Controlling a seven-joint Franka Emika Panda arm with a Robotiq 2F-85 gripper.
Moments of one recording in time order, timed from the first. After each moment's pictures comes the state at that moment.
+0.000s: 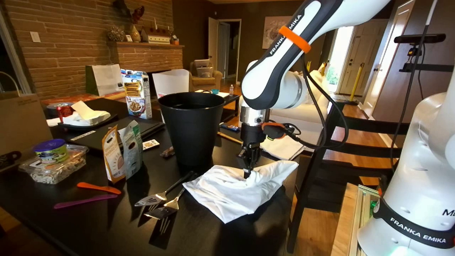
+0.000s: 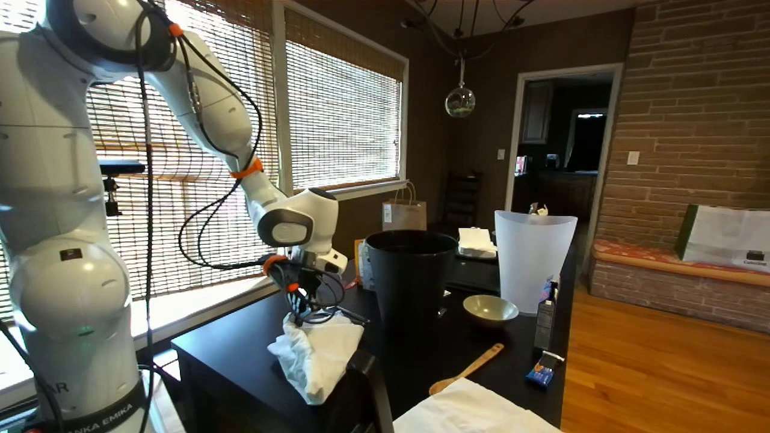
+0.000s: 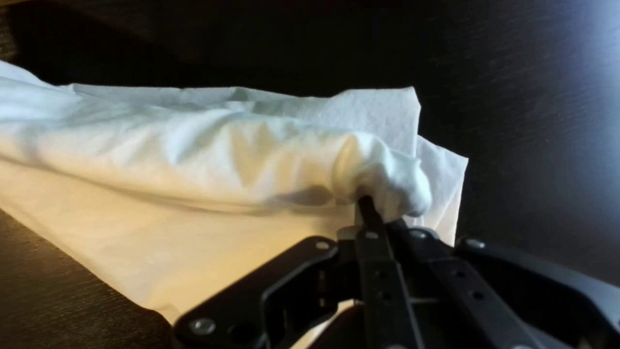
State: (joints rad) arm 0.05 -0.04 0.02 -2.68 0.37 2.54 -0.21
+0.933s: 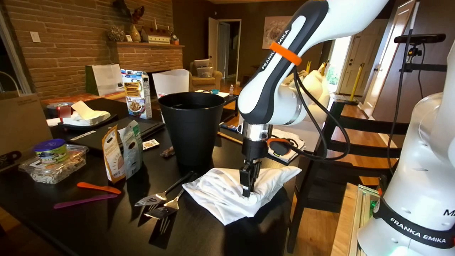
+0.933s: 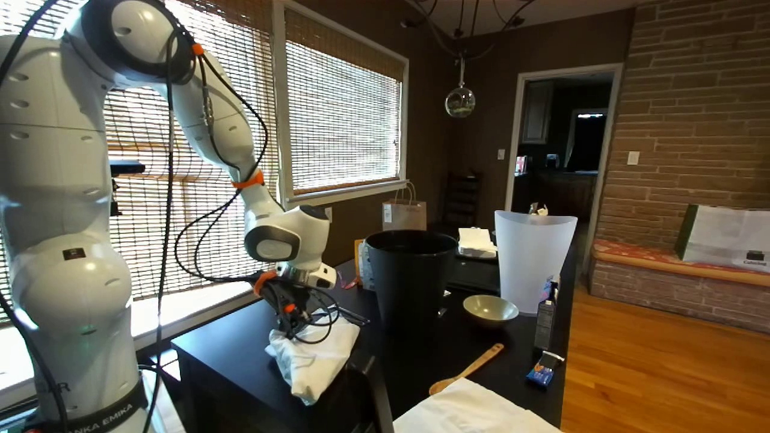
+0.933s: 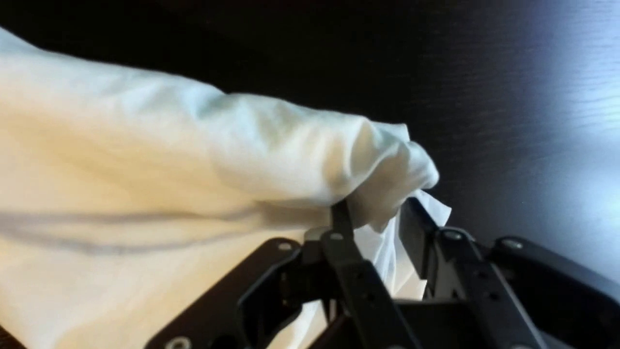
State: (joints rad) arm 0.08 0.04 0.06 -2.72 0.59 2.63 -0.53
